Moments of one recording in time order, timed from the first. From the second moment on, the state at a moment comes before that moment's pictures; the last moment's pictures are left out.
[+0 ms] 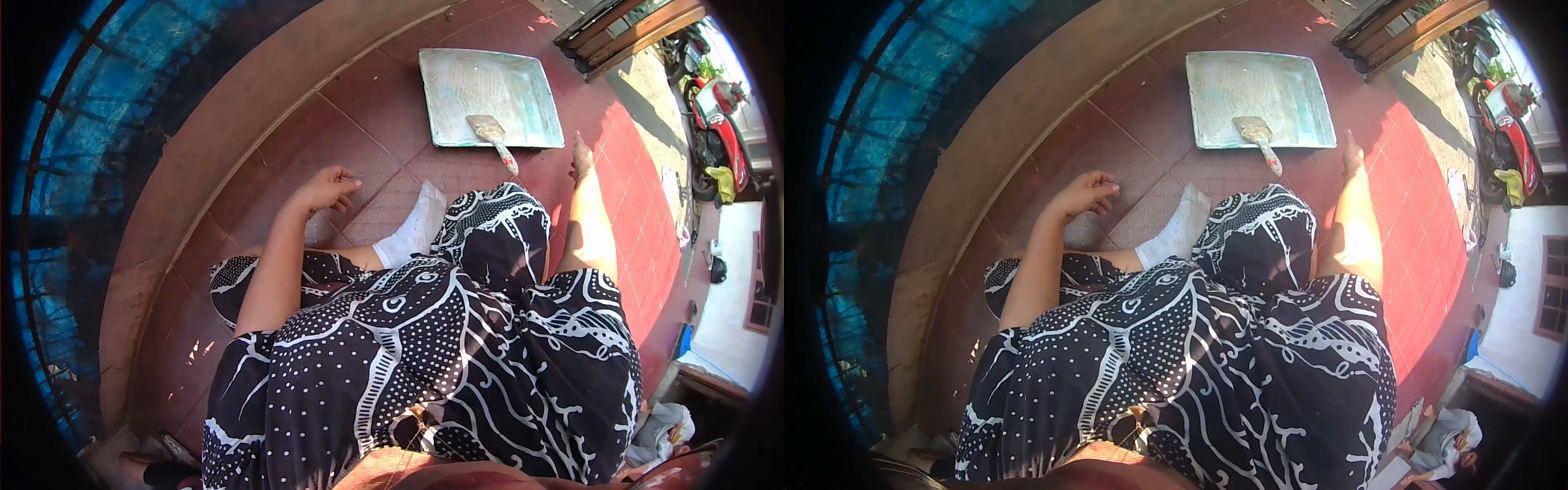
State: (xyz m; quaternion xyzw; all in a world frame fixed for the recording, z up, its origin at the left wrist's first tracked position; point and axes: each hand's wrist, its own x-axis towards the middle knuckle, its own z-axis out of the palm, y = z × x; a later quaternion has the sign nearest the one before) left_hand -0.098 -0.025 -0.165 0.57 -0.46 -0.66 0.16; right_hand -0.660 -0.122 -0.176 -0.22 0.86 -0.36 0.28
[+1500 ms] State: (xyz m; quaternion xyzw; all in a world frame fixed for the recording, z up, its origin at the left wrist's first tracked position) left_hand -0.054 -0.066 -0.233 0.64 -0.34 -0.63 0.28; right_hand -0.473 -0.207 -0.147 -0.50 0.71 -0.41 0.29
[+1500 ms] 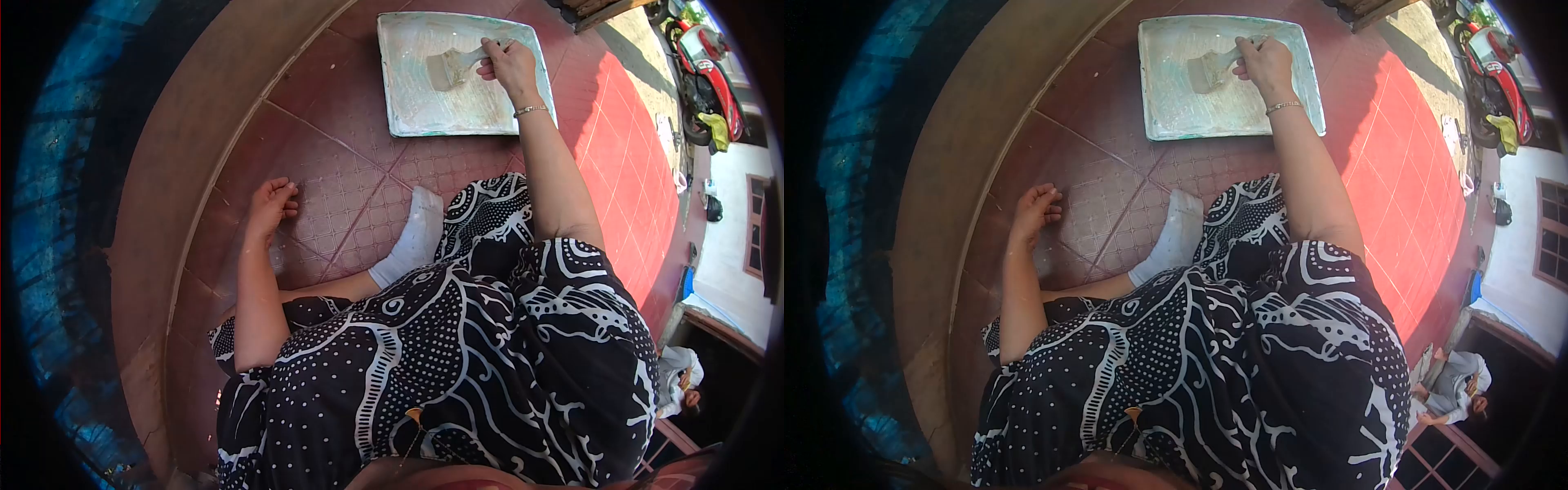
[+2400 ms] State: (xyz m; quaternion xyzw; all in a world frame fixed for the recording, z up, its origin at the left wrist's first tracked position) left_hand -0.059 -0.067 -0.238 0.63 -0.35 -0.62 0.30; right_hand -0.466 -0.224 -0.121 -0.50 0.65 -0.50 0.28
